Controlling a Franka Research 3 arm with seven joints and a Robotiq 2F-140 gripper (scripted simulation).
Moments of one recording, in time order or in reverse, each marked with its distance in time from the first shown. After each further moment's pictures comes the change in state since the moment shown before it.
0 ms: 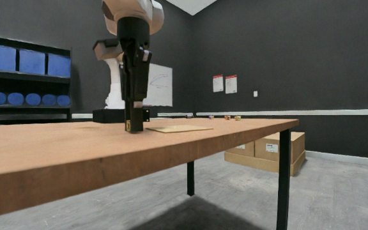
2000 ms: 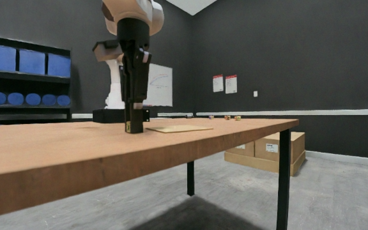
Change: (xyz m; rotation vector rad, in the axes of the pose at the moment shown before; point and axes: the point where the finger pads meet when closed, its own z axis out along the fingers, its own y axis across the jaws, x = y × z) arm 0.000 0.000 0.003 0.000 0.000 0.002
